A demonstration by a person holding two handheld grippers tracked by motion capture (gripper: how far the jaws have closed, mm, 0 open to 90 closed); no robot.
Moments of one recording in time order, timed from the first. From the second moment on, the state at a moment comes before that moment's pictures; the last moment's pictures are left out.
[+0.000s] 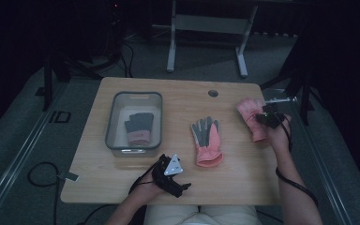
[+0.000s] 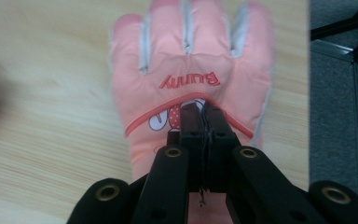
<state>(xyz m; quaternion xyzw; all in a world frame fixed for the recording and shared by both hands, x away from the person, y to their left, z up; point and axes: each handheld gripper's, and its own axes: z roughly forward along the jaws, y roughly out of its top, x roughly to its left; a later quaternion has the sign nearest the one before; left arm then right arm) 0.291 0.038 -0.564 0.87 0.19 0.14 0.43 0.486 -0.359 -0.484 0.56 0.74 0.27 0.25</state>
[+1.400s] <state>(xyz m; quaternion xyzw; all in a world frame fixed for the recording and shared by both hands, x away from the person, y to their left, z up) 0.287 0.036 -0.565 0.88 0.18 0.14 0.42 0.396 -0.322 -0.520 0.66 0.66 0.28 0.23</state>
